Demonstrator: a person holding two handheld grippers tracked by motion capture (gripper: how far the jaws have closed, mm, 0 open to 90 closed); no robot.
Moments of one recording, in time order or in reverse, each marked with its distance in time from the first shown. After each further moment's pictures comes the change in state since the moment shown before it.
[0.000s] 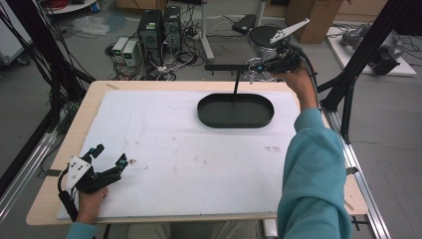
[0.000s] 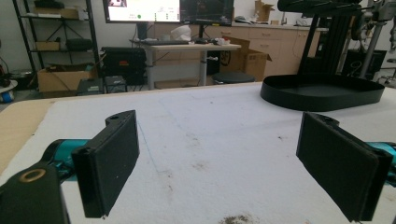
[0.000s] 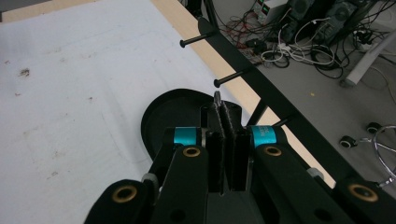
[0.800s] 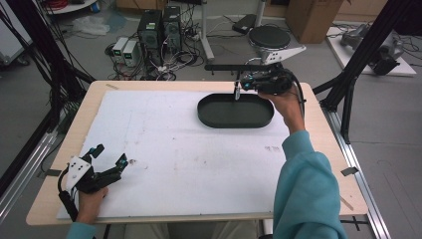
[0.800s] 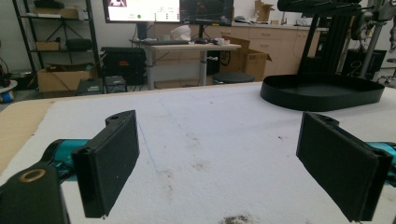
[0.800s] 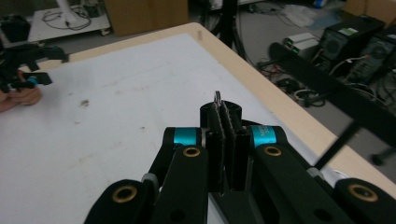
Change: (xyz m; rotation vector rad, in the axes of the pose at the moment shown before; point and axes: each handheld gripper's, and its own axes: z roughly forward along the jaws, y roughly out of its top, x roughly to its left) left arm 0.000 0.000 0.000 0.000 -0.001 0.002; right arm 0.055 -0.030 0.015 -0.200 0.111 0.031
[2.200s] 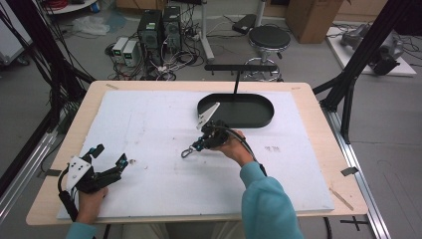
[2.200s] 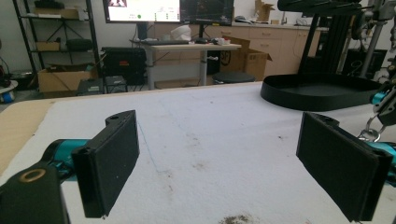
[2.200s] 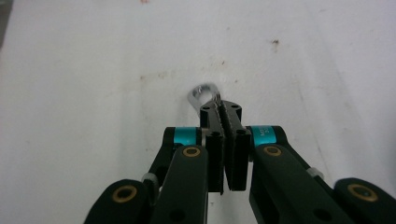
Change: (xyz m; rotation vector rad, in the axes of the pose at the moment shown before) left arm 0.000 0.000 0.000 -0.001 0.001 0.000; right arm 0.101 -0.076 0.169 0.367 0.320 -0.190
